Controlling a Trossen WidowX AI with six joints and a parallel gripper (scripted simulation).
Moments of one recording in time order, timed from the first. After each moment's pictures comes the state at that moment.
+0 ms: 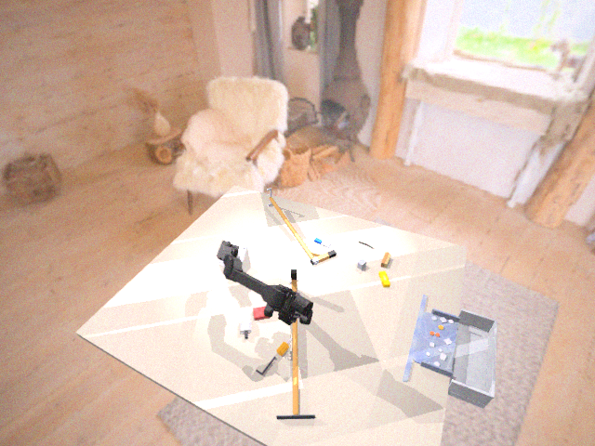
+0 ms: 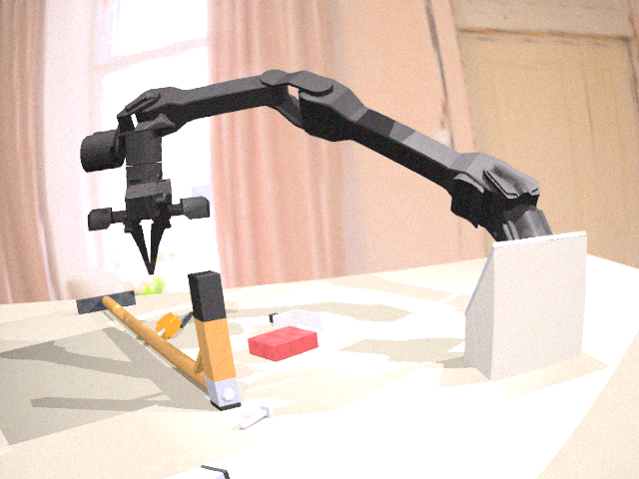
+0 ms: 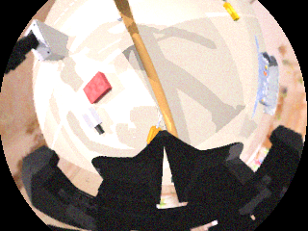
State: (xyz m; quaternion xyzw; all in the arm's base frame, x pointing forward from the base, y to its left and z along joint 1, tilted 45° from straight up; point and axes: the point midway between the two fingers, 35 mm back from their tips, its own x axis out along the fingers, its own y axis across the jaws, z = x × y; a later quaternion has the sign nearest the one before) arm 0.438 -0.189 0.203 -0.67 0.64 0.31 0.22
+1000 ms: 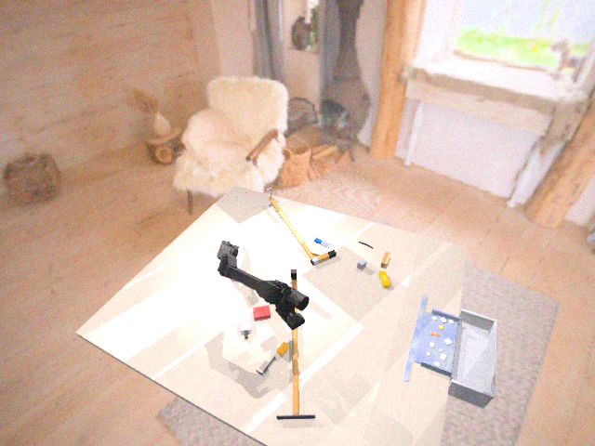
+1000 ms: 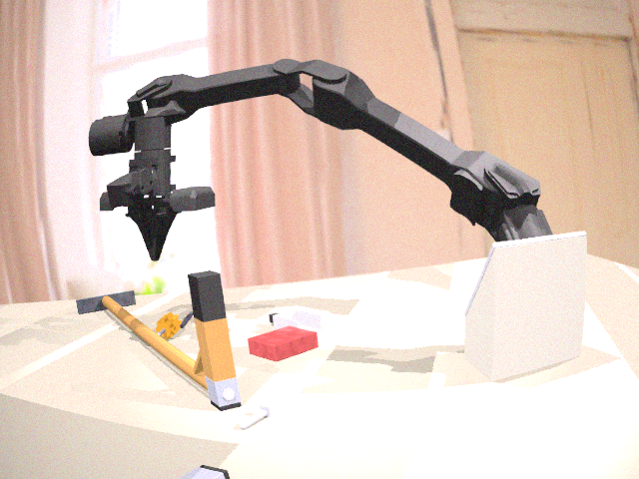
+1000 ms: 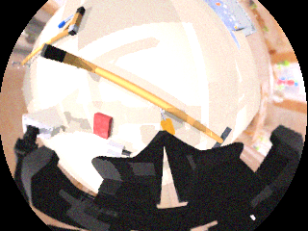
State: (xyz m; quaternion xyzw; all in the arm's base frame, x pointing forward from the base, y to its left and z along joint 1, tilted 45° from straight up) arm 0.429 -0.178 0.219 -0.57 0.69 0.06 0.43
